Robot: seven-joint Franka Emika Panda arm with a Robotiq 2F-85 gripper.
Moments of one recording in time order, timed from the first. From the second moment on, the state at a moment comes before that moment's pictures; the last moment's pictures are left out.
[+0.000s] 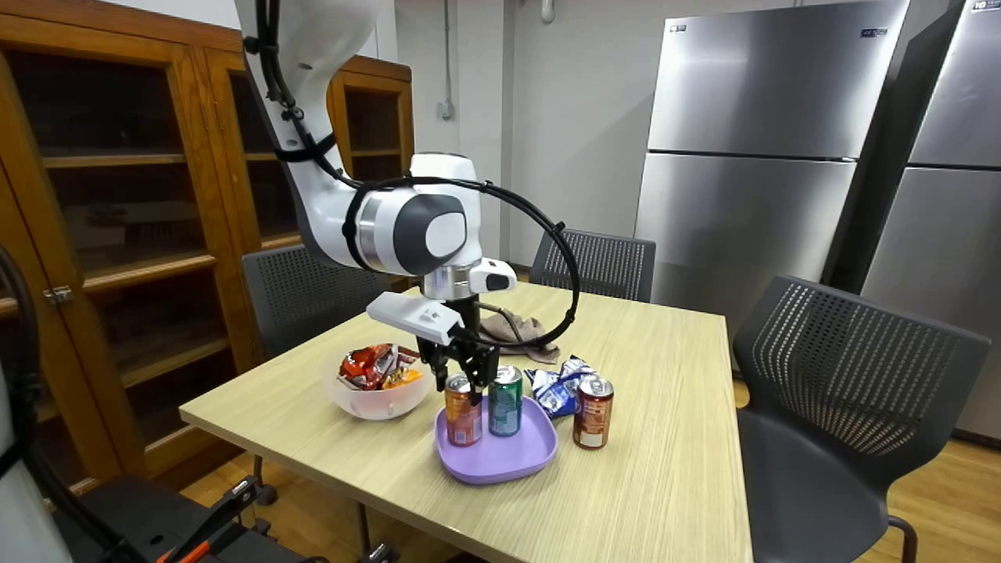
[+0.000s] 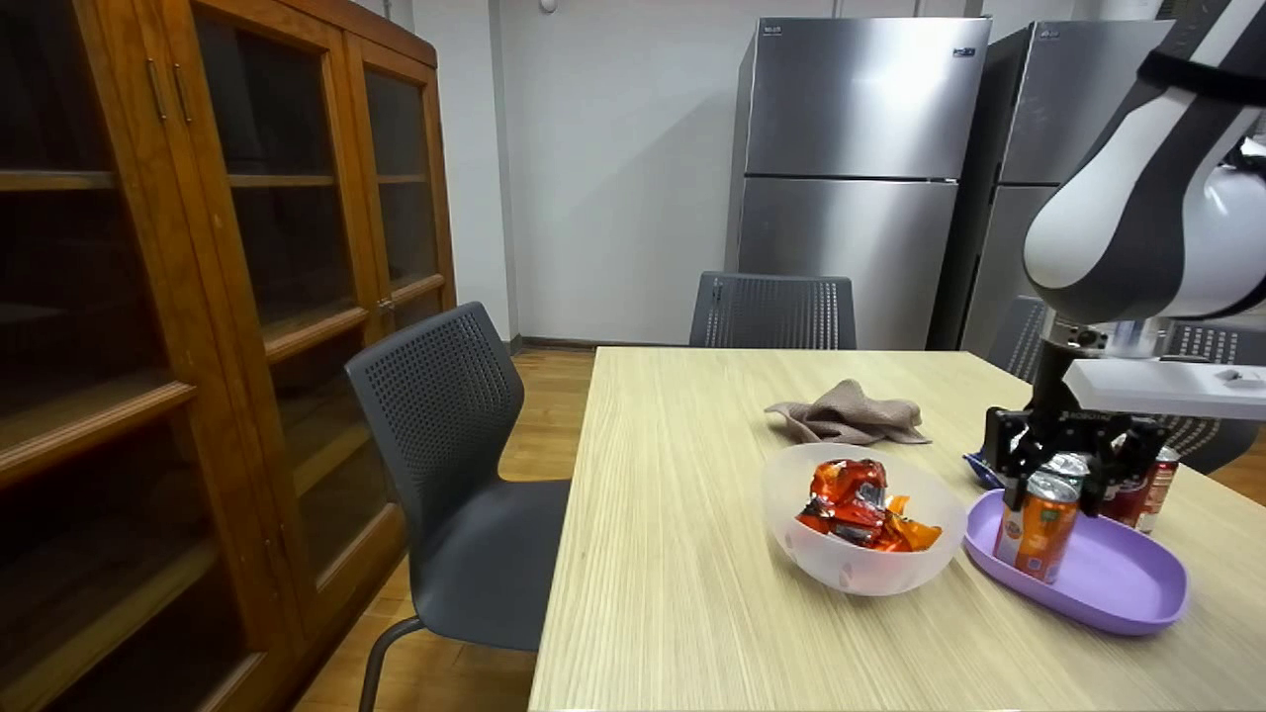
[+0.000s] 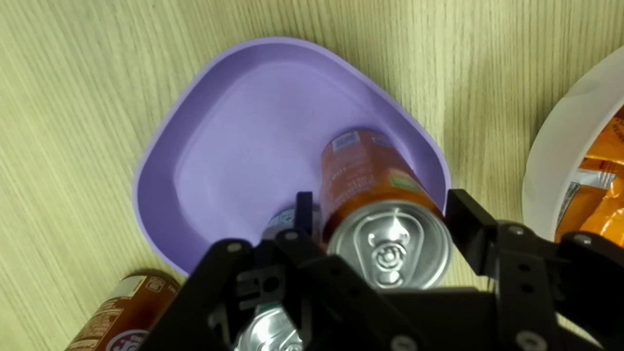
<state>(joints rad) -0.04 0.25 -0.11 -2.54 -0.07 2.83 0.07</state>
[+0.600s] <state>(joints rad) -0.05 0.16 -0.11 -2.55 -0.06 2.78 0.07</state>
